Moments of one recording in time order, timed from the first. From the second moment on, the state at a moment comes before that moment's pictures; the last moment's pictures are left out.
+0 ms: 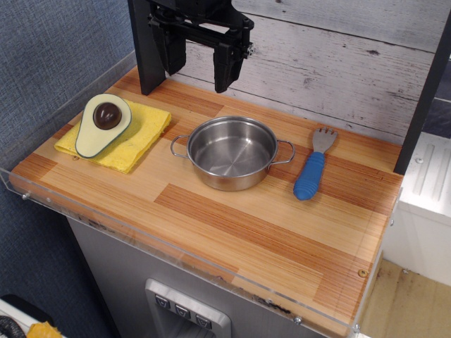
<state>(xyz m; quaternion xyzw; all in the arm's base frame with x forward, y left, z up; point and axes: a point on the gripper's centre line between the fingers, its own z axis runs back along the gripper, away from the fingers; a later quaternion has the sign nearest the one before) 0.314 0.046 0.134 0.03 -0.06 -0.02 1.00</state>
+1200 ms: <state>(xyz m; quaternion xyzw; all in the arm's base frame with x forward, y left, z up) 0.308 -0.006 0.061 -0.02 -0.06 -0.13 0.99</state>
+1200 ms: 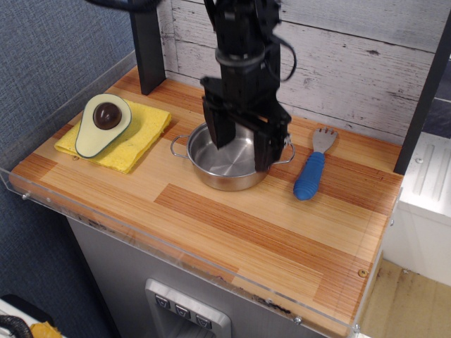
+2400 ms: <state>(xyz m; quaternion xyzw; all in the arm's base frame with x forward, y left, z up) 0.310 -0.010 0.019 0.01 -0.04 -0.14 0.99</state>
